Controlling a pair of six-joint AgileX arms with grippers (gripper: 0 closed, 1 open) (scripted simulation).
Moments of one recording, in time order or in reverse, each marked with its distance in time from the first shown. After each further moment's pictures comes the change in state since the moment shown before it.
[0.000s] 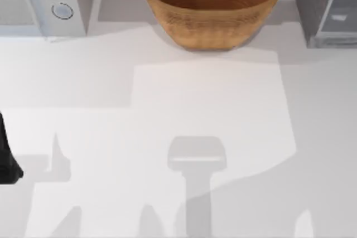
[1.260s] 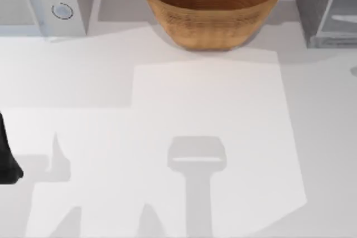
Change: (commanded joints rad) left arm 0.000 0.000 0.000 0.000 0.000 0.000; right arm -0.063 -0.289 -0.462 0.171 -0.067 0.006
